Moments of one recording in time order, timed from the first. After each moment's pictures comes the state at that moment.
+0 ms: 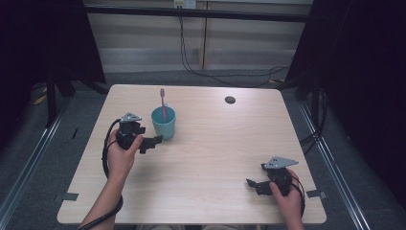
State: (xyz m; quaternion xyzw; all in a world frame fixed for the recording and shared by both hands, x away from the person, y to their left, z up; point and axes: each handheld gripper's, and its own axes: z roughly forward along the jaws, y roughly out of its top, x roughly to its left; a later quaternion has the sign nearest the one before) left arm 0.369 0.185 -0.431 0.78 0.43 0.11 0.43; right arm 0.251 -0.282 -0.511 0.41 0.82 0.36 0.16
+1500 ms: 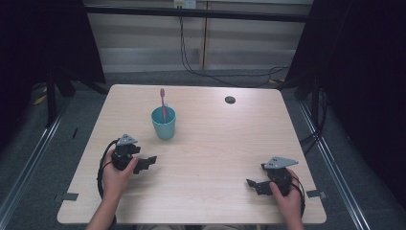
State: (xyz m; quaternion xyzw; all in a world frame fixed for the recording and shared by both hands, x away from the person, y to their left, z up) left arm 0.339 0.210 -0.489 0.80 0.43 0.10 0.40; right arm 0.251 -0.282 -0.511 0.41 0.82 0.36 0.16
